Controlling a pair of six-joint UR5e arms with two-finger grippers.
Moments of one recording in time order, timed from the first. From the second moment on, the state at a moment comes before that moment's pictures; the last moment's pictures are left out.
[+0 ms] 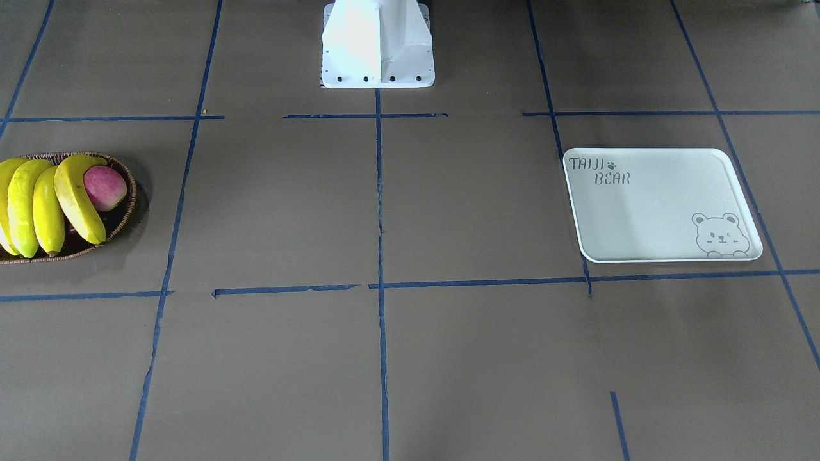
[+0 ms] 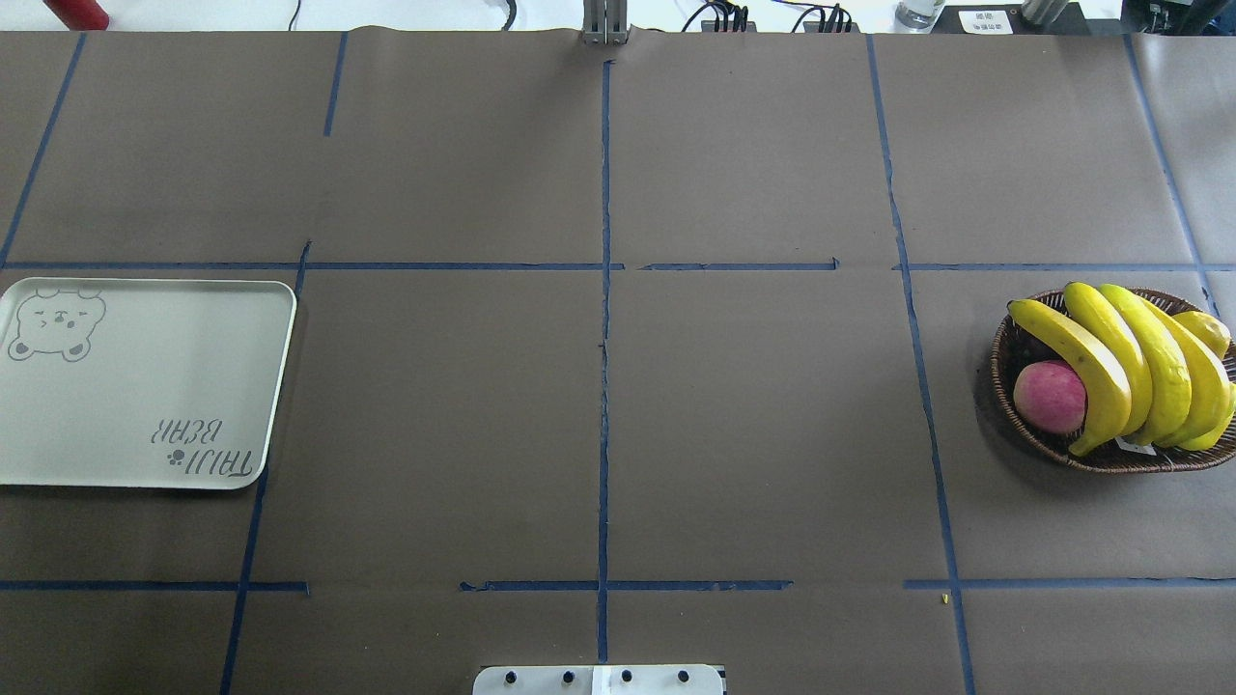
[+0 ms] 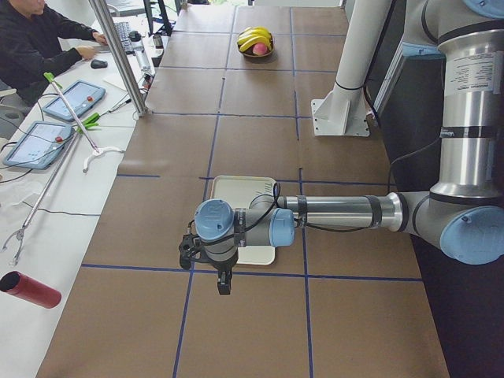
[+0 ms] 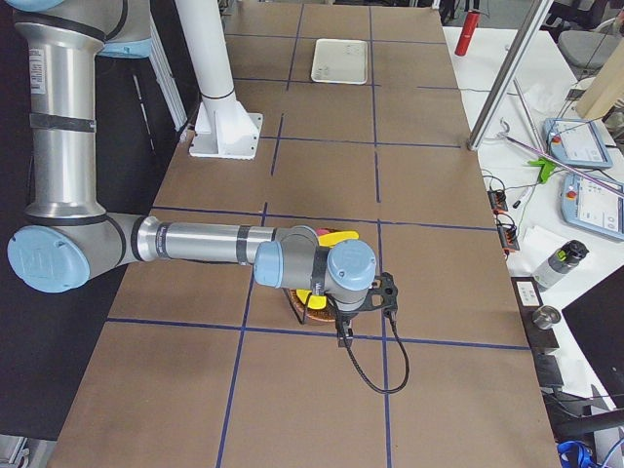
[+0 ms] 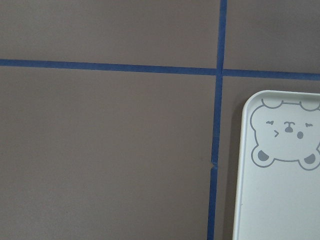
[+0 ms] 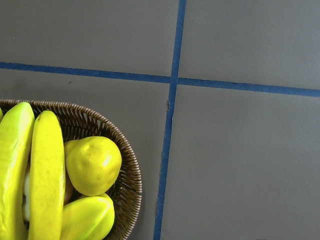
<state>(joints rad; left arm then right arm) -1.59 -1.51 -1.61 -1.58 -2.35 -0.01 1.62 -1.63 1.64 -1.62 2.42 -0.18</state>
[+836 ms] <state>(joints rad) -1.59 -1.50 -1.61 -1.58 -2.35 -0.01 1.62 -1.61 1.66 -1.62 2.42 -0.18</state>
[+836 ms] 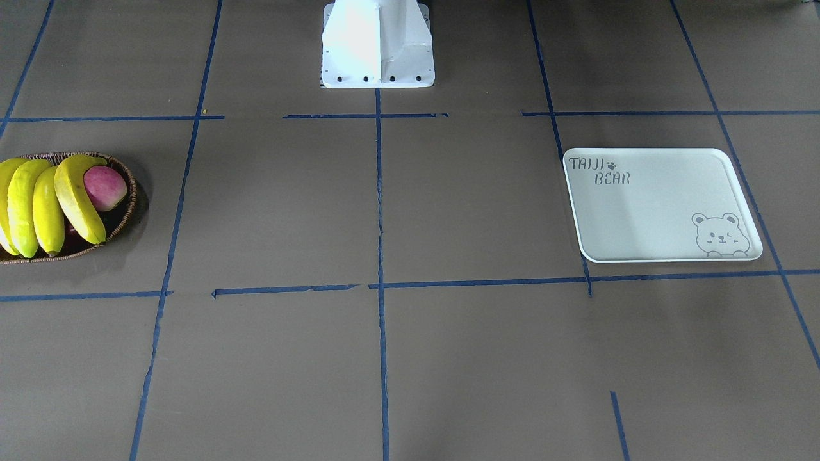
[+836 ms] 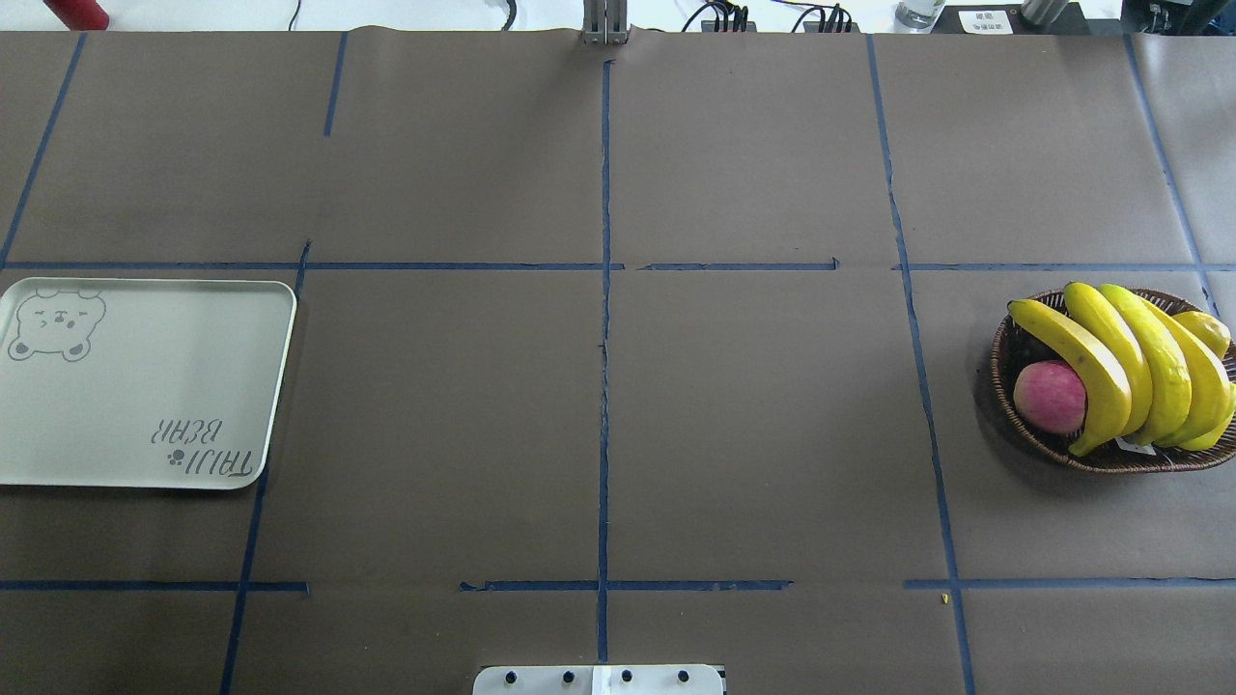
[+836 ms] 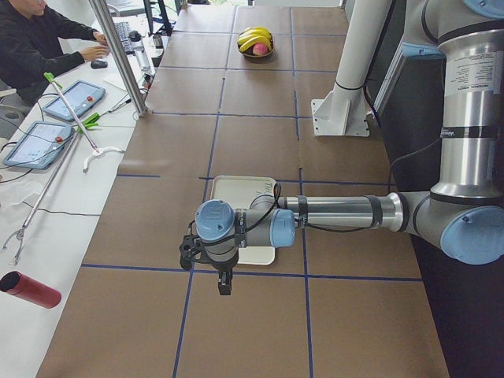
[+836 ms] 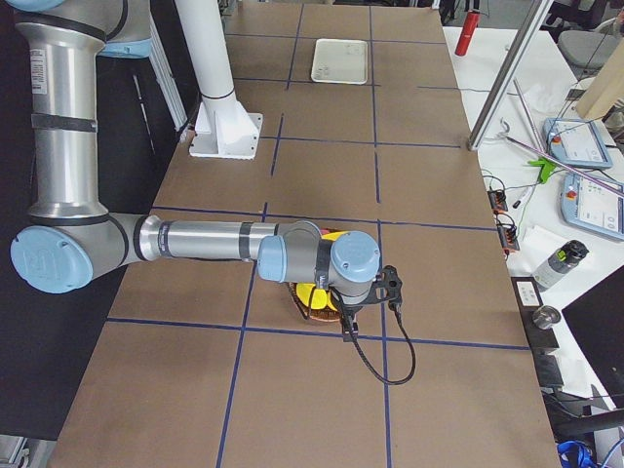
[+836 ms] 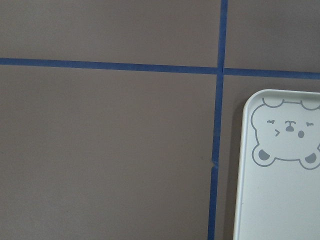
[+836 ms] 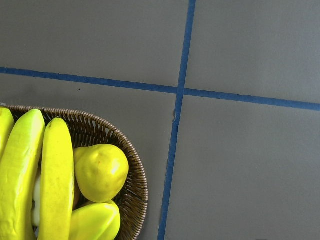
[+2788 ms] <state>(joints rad) -1.60 -1.50 -1.65 -1.60 -2.38 -0.03 1.13 -1.70 1.82 -0.88 2.37 0.88</state>
